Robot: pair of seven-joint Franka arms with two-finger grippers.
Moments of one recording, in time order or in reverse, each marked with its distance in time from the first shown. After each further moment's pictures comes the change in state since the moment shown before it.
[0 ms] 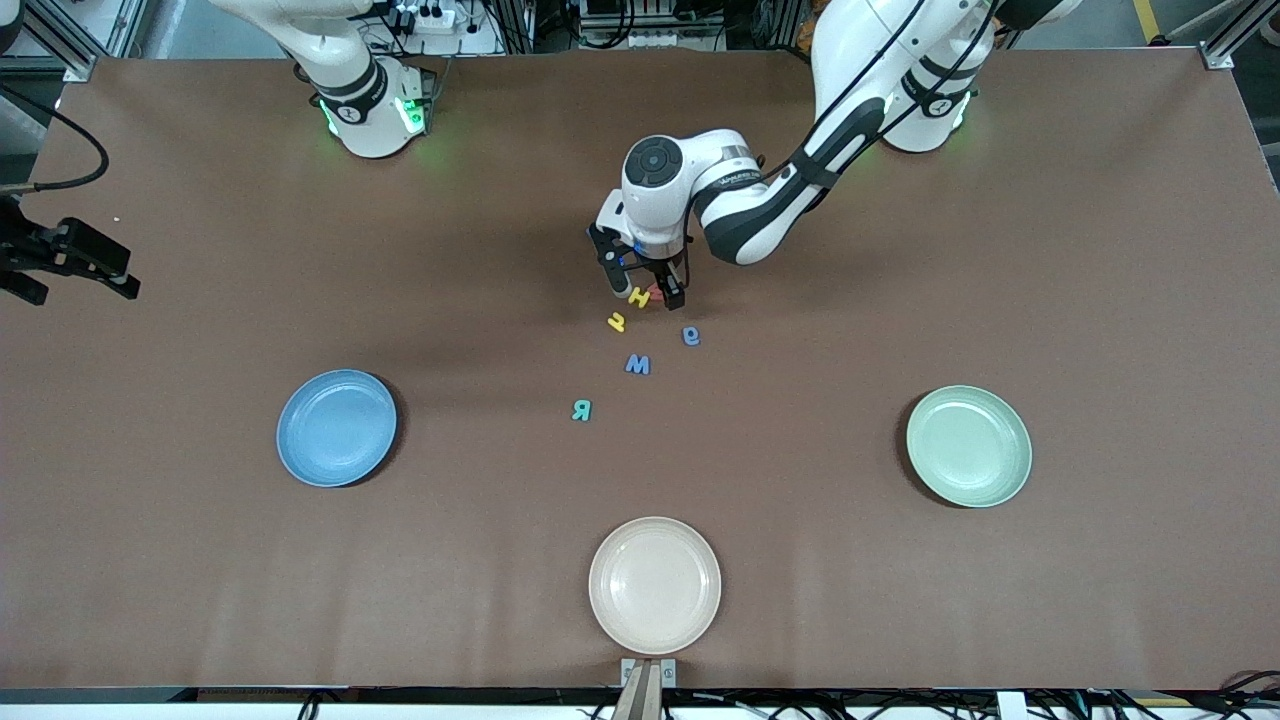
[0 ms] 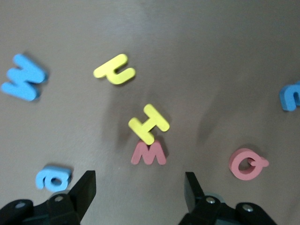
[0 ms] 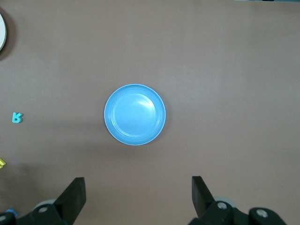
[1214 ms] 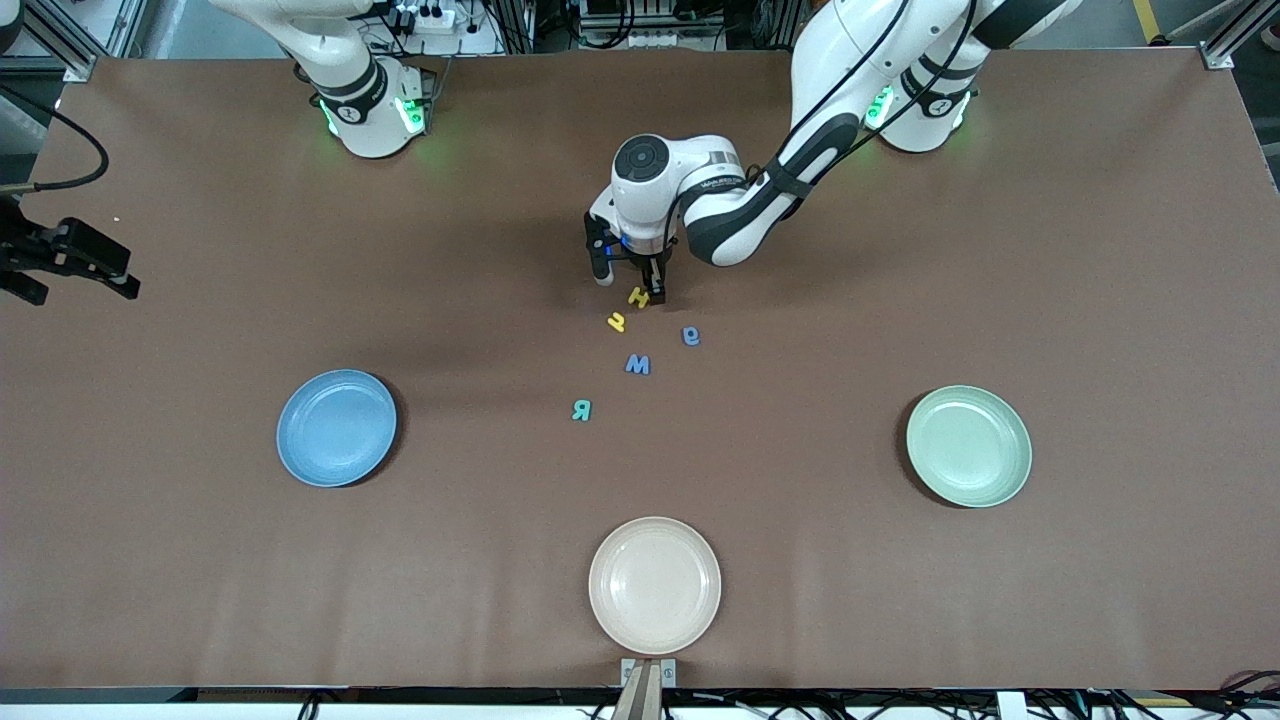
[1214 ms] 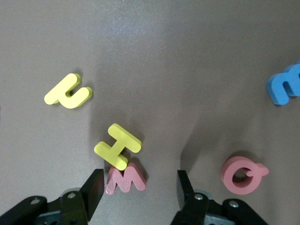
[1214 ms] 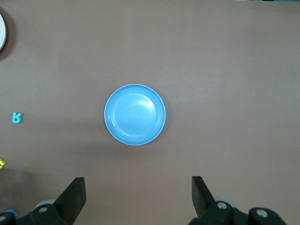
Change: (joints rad) left arm -0.041 0.056 0.005 0.006 0.106 0.047 0.028; right arm 0.000 0.000 0.000 0.000 0.000 0.000 0.000
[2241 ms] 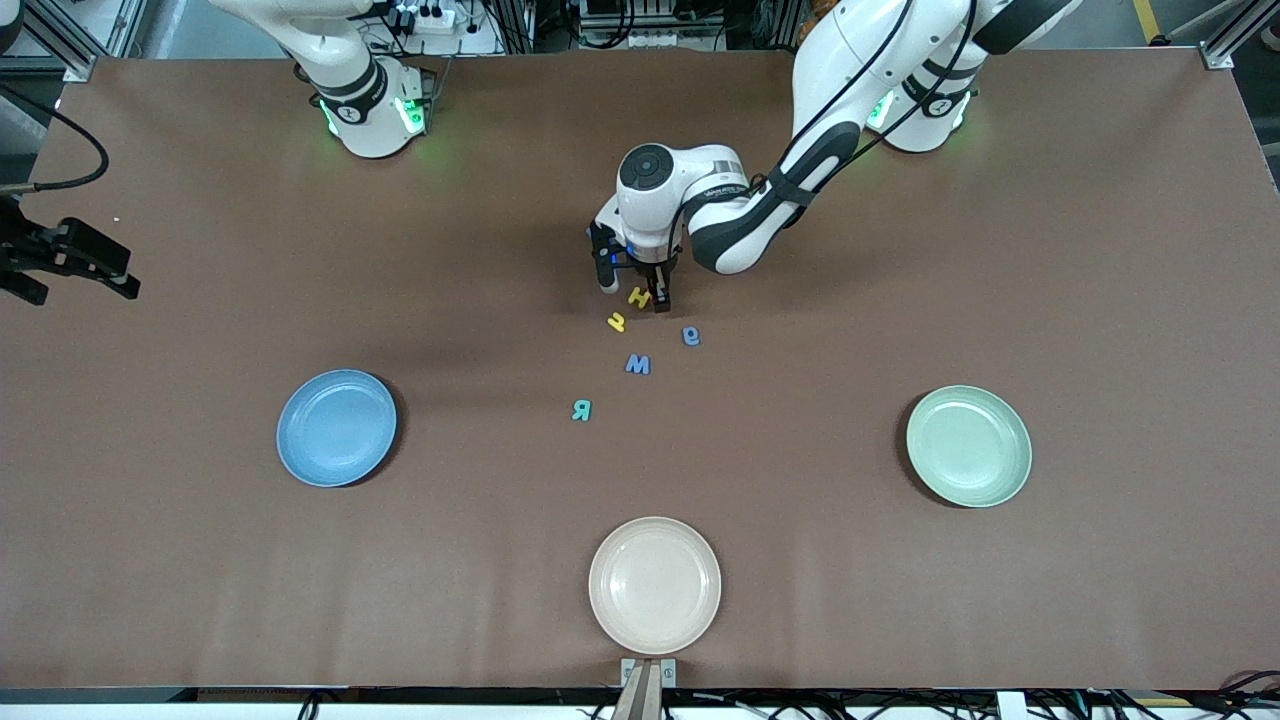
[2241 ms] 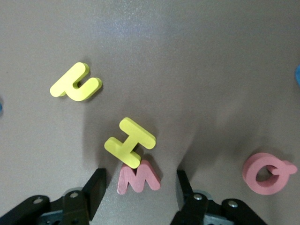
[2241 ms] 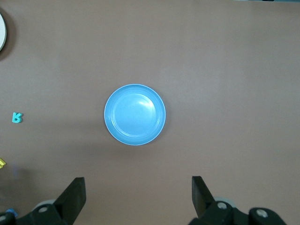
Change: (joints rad) left arm 0.000 0.015 0.019 0.000 0.032 0.012 0.000; right arm 0.000 0.000 0.000 0.000 0.000 0.000 0.000
